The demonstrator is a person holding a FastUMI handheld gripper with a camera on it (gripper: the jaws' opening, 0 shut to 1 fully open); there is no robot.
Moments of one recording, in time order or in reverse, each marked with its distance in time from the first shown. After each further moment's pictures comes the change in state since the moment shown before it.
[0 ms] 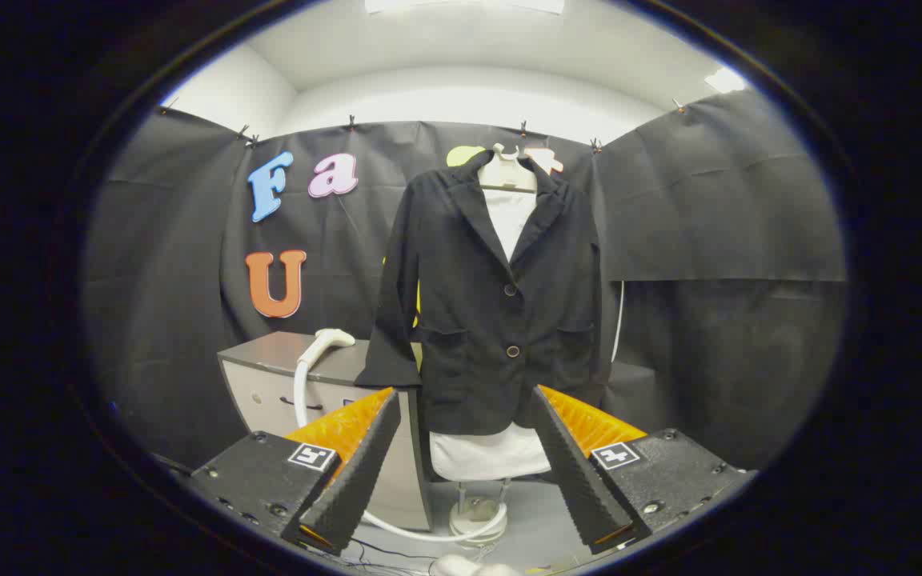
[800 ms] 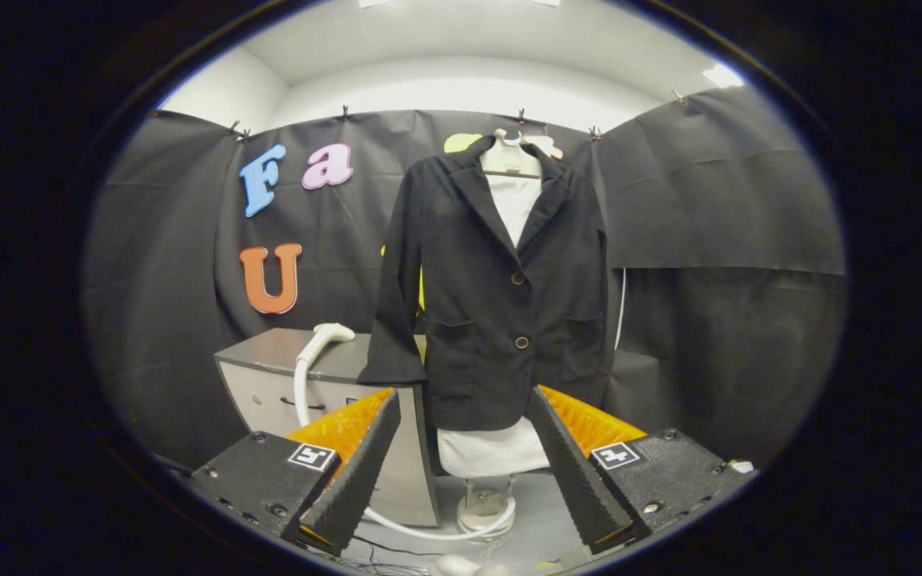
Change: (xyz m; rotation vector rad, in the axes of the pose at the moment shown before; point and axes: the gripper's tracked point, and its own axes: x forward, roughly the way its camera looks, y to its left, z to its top) arm 0.026 0.018 0.001 0.013 0.042 -0.016
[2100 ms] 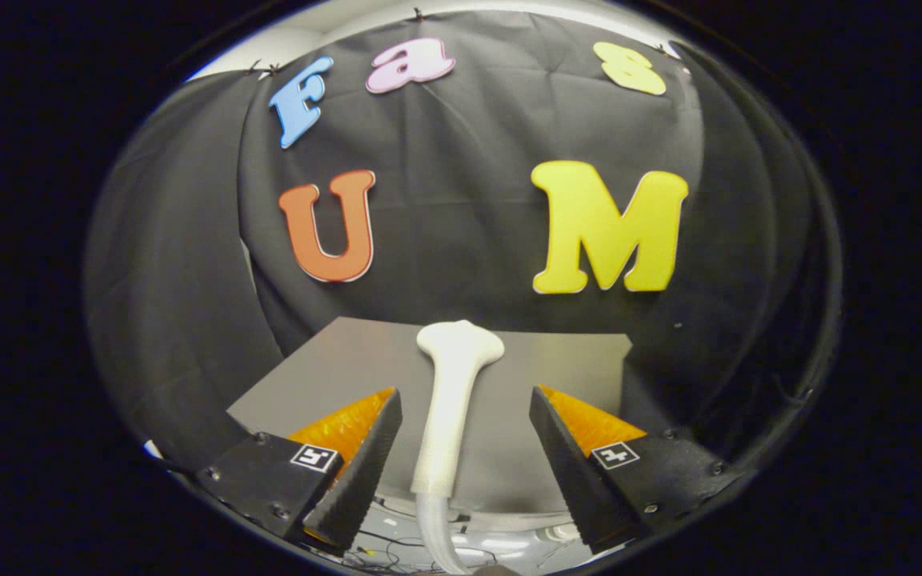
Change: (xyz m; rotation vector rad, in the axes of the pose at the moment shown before) arm 0.325 0.316 -0.014 -0.048 0.359 0.280
